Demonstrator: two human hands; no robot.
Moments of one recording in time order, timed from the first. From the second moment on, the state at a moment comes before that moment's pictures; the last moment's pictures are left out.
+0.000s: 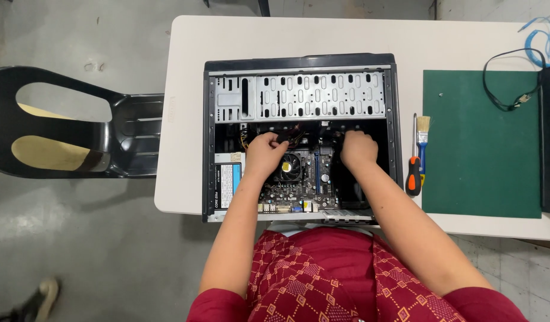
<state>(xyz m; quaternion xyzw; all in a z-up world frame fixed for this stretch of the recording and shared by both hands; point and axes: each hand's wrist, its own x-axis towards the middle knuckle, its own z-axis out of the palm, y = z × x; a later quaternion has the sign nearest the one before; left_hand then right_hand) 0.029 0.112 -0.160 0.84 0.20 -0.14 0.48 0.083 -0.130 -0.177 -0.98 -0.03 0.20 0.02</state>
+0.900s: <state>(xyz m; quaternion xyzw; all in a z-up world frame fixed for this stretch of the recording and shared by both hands) 0.093 0.067 -0.274 0.92 -0.35 0.04 -0.17 0.067 -0.122 -0.222 -0.96 -0.16 0.23 -0.07</state>
